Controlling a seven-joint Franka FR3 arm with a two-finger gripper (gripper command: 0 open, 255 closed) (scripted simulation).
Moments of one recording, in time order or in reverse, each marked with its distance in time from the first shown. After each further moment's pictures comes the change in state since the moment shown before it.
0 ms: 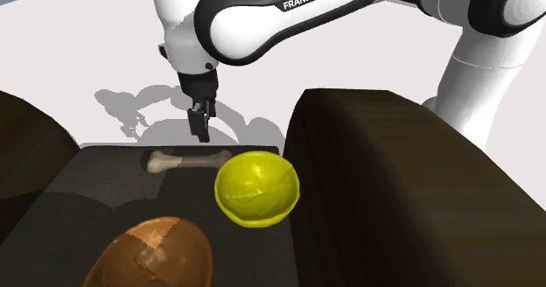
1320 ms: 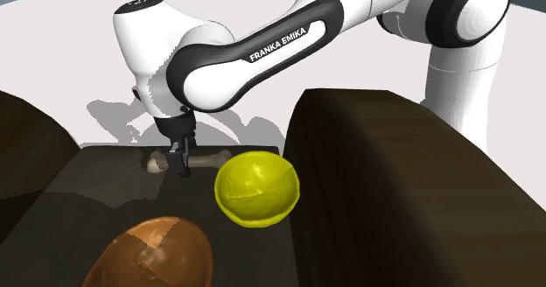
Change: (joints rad) arm 0.086 0.208 0.024 0.111 -0.070 0.065 0.042
